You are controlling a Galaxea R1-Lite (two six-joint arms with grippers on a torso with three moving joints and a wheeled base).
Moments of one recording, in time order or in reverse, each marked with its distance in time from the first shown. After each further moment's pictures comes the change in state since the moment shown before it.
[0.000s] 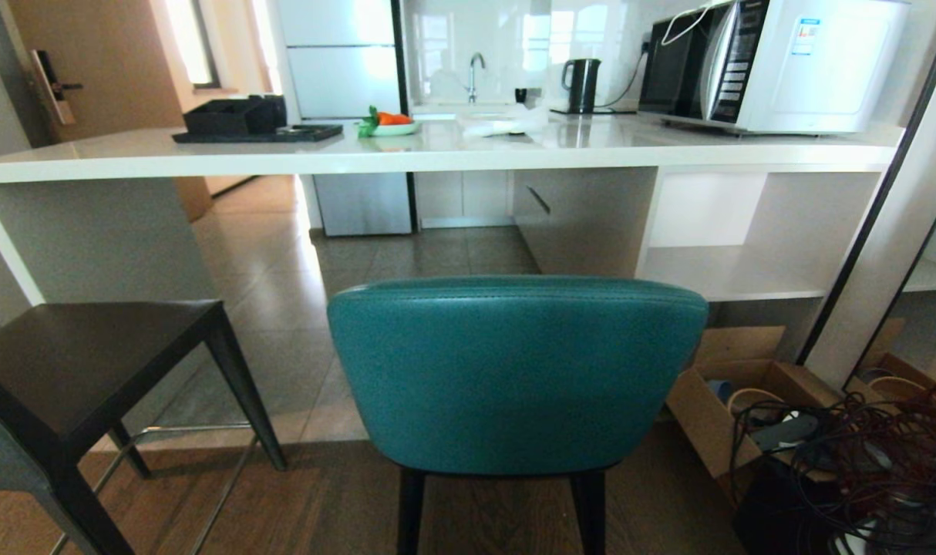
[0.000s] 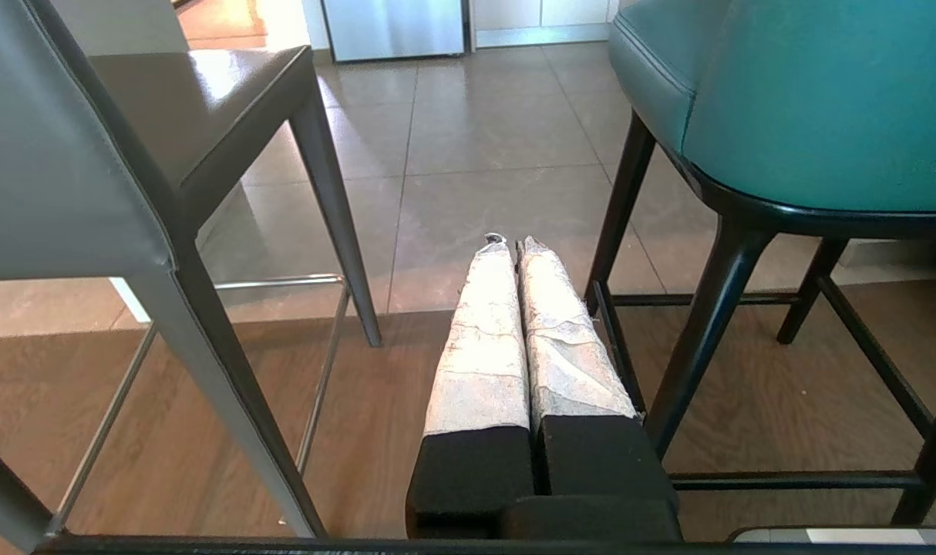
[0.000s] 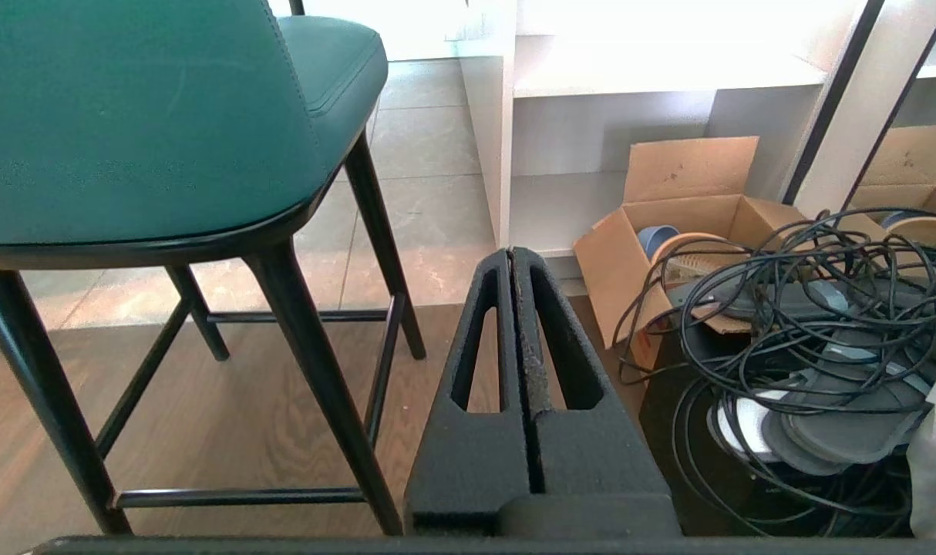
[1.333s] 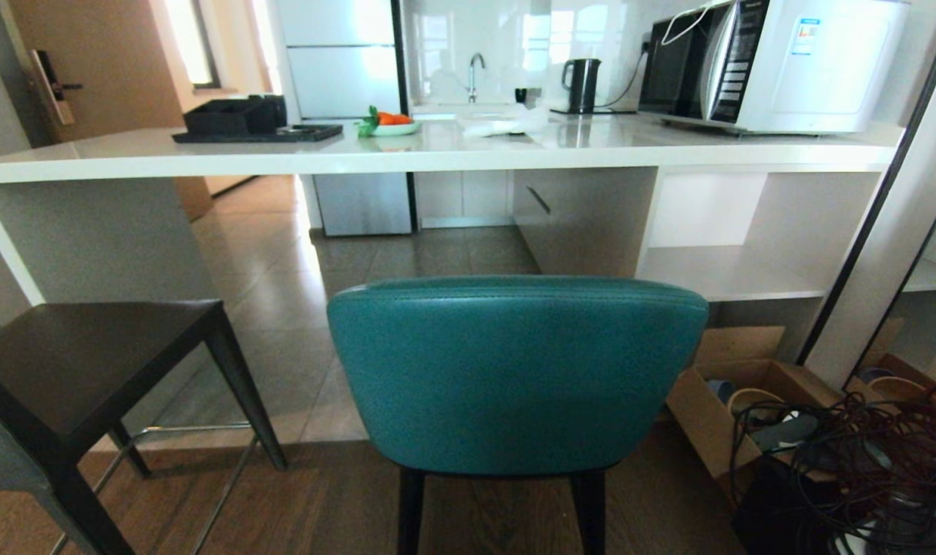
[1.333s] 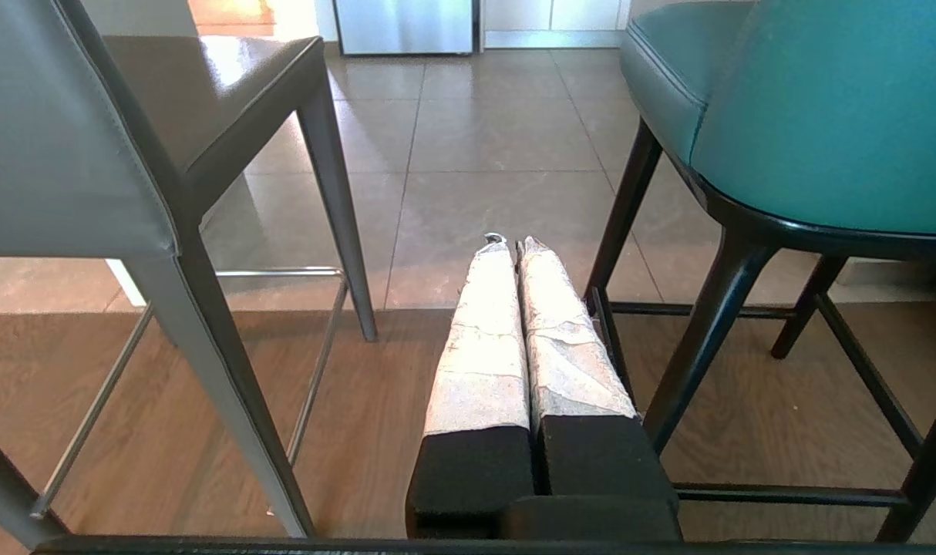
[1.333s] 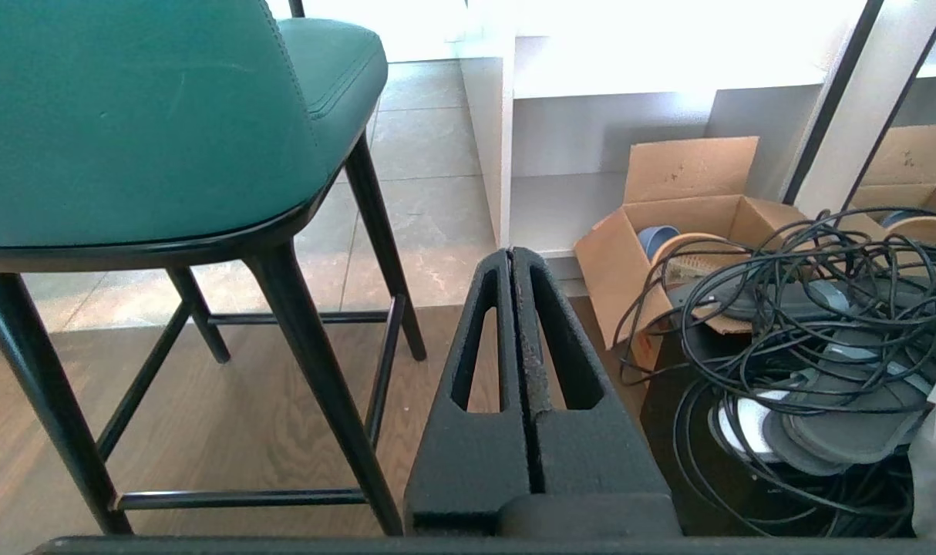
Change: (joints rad) left arm -0.001 0.000 0.000 -0.001 0.026 -0.043; right arm -0.001 0.000 0.000 0.000 -0.001 0.002
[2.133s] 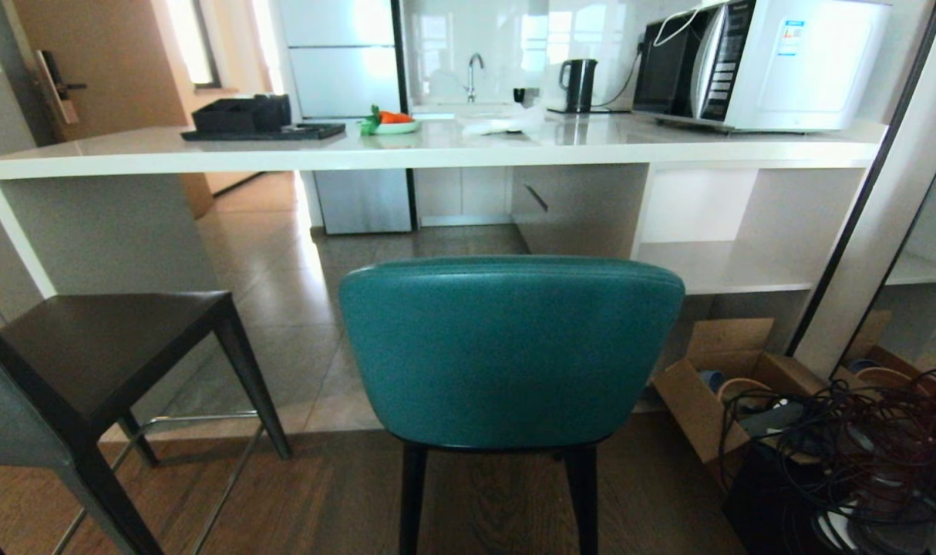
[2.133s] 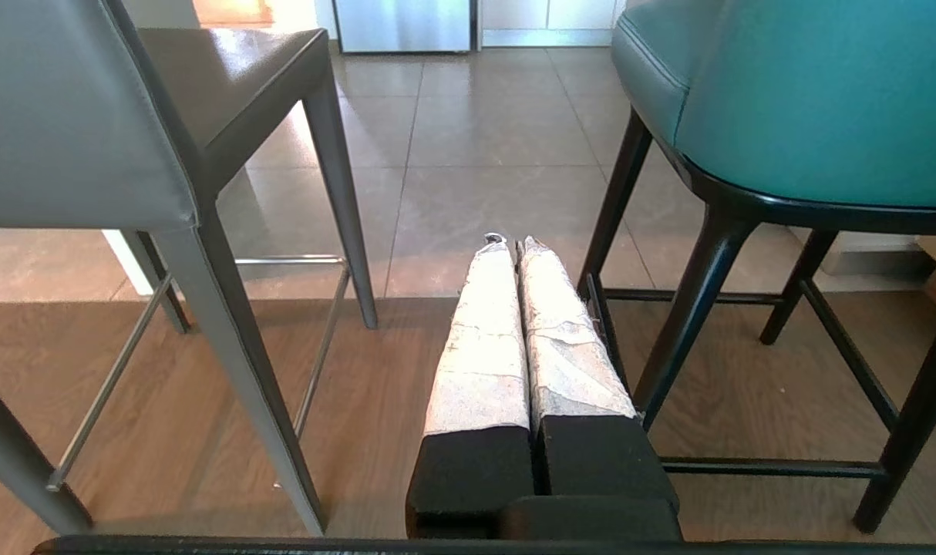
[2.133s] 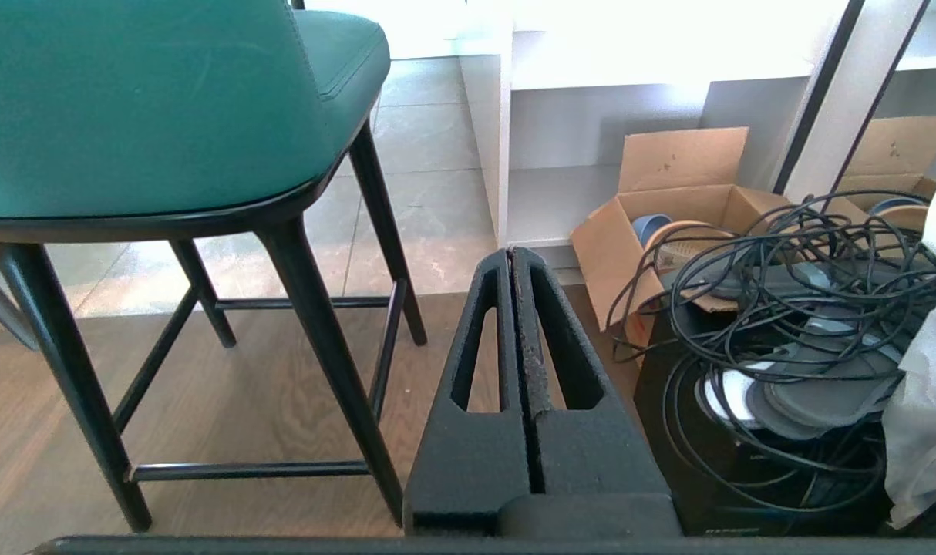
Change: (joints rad) left arm 0.000 0.000 0.000 -0.001 -0.002 -0.002; right arm 0.000 0.000 0.000 0.000 0.000 0.000
